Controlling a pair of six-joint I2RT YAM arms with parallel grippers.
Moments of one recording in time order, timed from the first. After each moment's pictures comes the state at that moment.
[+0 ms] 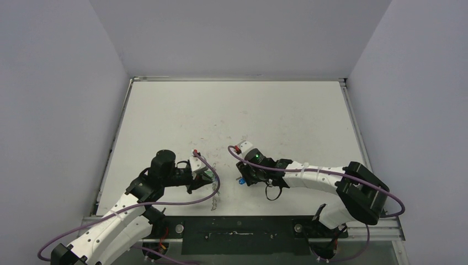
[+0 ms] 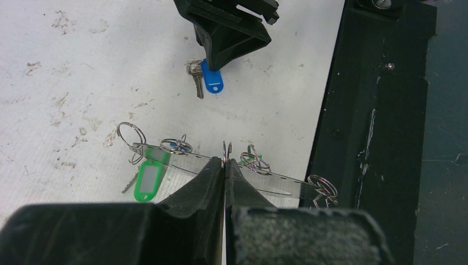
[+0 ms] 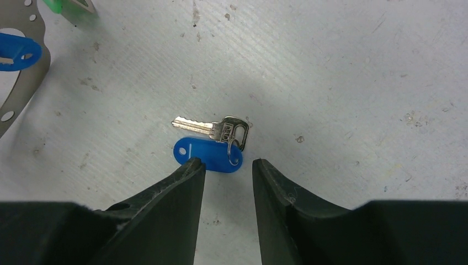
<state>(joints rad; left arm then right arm) -0.57 0.66 0.43 -0.30 0.66 0.22 0.95 1.45 0.70 -0.15 0.10 0.23</state>
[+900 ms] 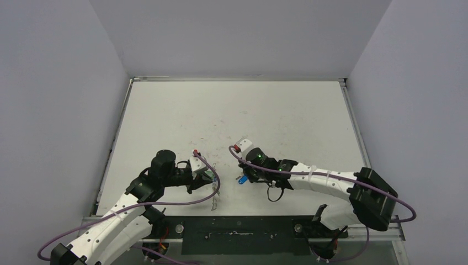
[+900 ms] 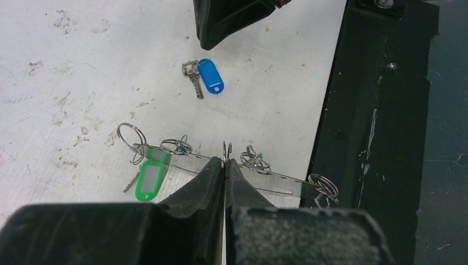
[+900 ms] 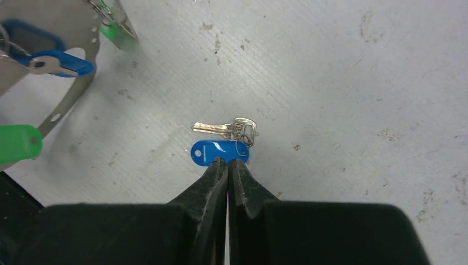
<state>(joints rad) -0.57 0.66 0.44 -0.30 0.66 0.23 0.98 1.39 0.72 -0.17 0.13 0.19</state>
